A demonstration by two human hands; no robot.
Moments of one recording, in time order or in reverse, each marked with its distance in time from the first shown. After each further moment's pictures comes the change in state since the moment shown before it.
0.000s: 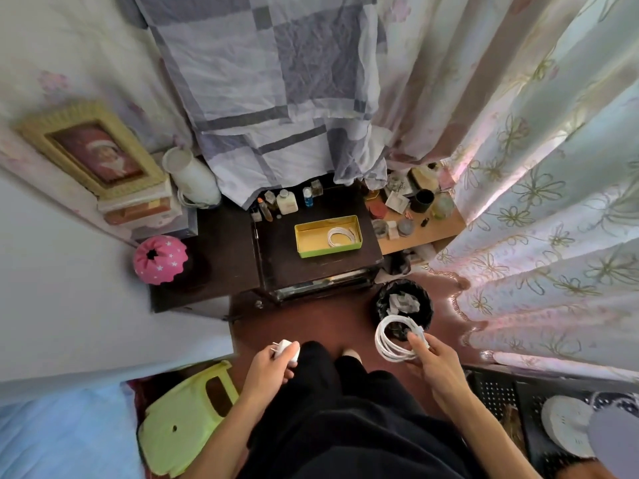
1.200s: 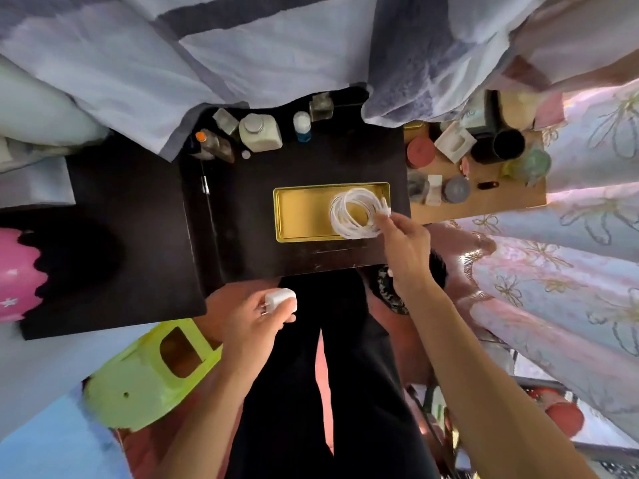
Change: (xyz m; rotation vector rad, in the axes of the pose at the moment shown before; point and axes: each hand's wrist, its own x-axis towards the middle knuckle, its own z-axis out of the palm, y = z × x) left_hand 0.274 0.081 0.053 -0.073 -0.001 -0.127; right_hand 0.410 -0.059 0.163 -0.343 0.190 0.047
